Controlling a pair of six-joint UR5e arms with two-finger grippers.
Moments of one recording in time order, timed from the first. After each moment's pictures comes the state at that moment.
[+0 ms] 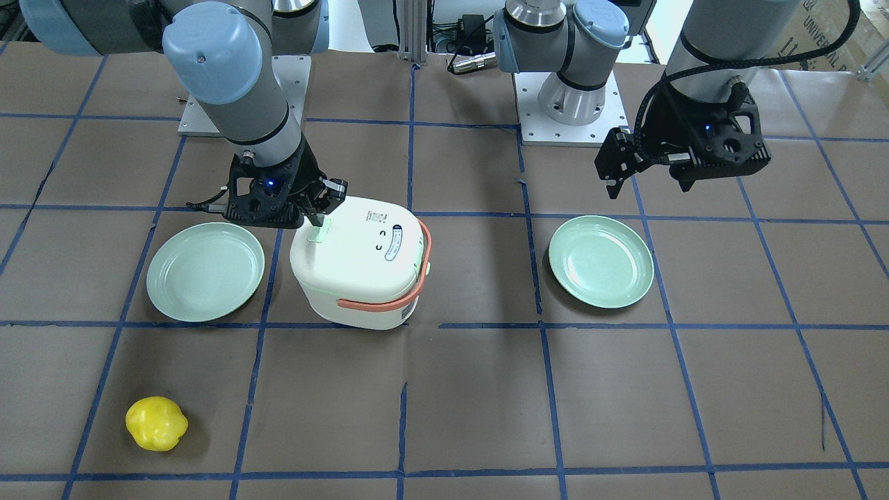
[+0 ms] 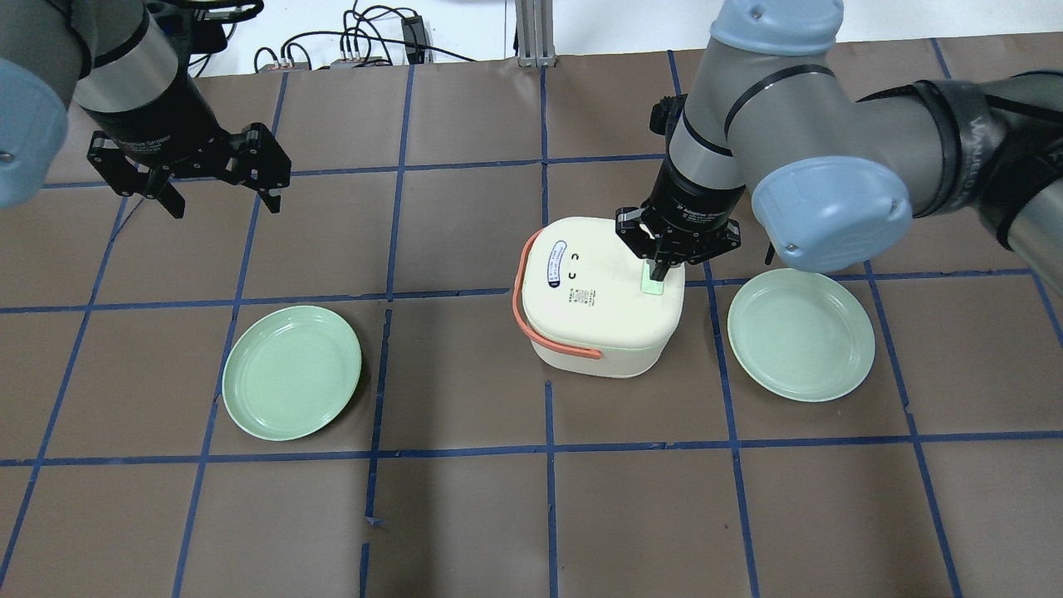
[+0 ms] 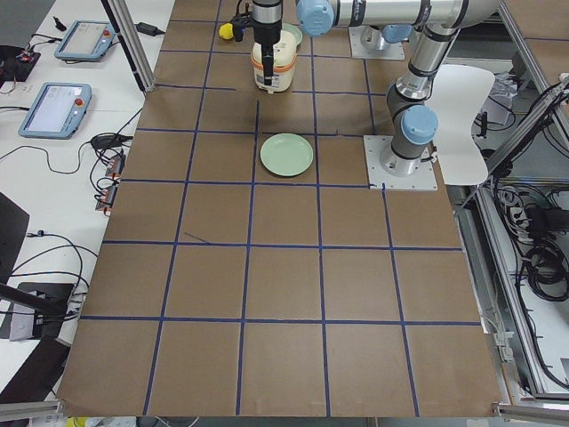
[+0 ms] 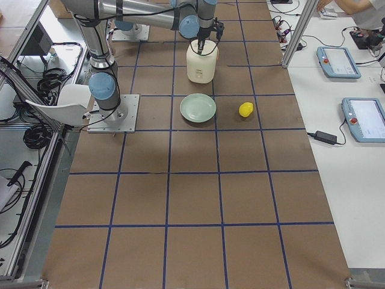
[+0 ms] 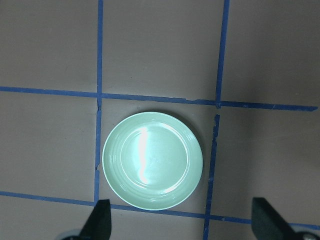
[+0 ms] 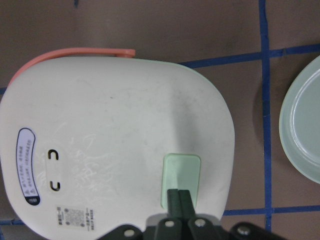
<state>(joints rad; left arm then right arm) -1.50 -1.56 -1.59 -1.54 1.67 0.00 1.72 -1.48 1.77 -1.80 -1.44 0.26</state>
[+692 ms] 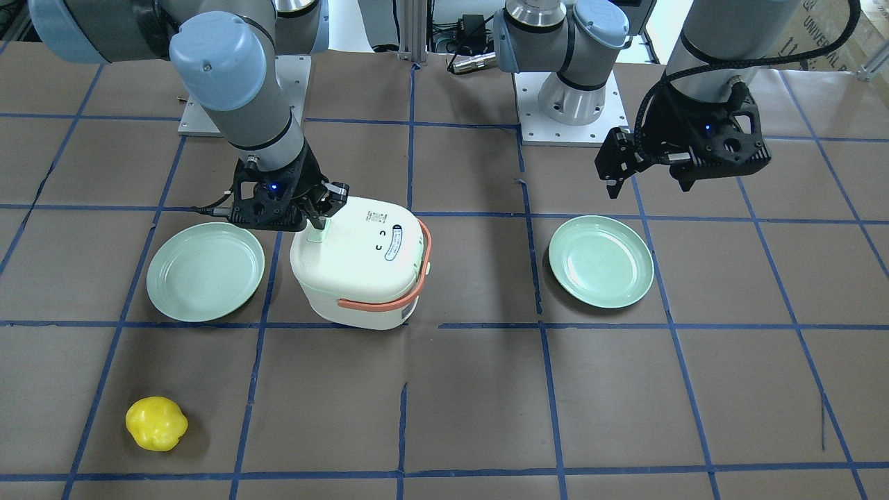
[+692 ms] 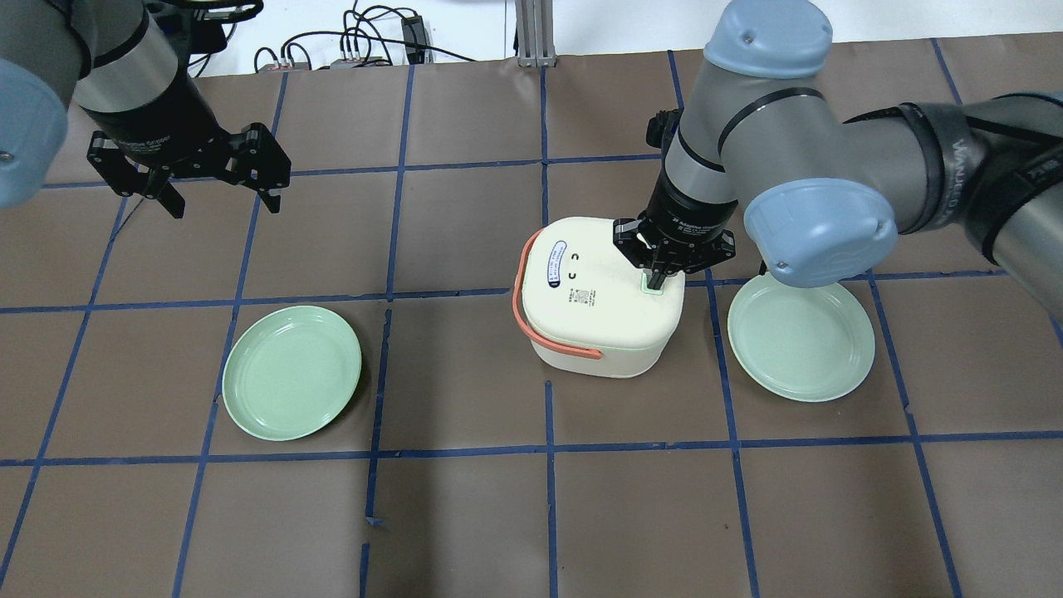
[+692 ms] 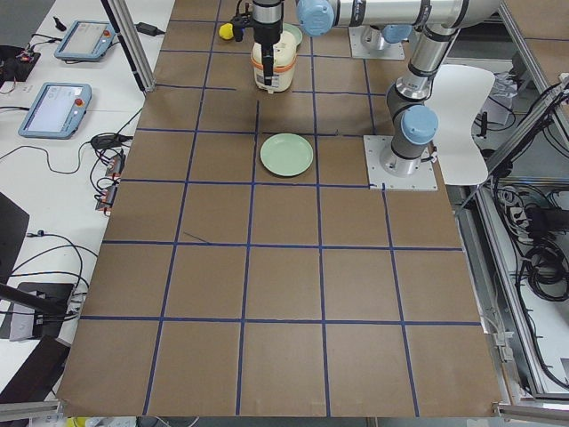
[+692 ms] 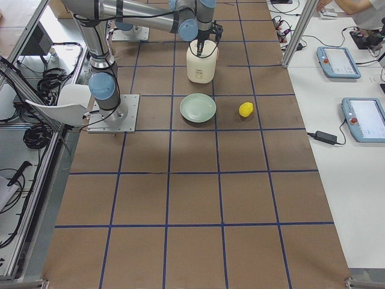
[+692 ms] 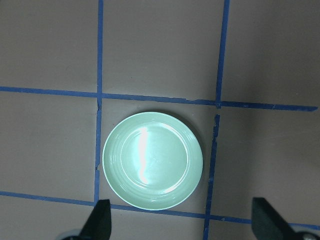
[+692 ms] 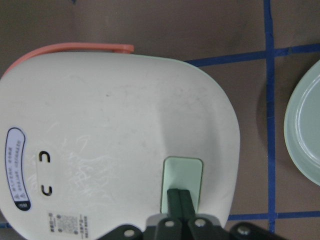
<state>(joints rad) -1.50 -1.56 -1.59 -1.54 1.67 0.00 1.72 -1.48 1.80 -1.84 -1.43 0.26</state>
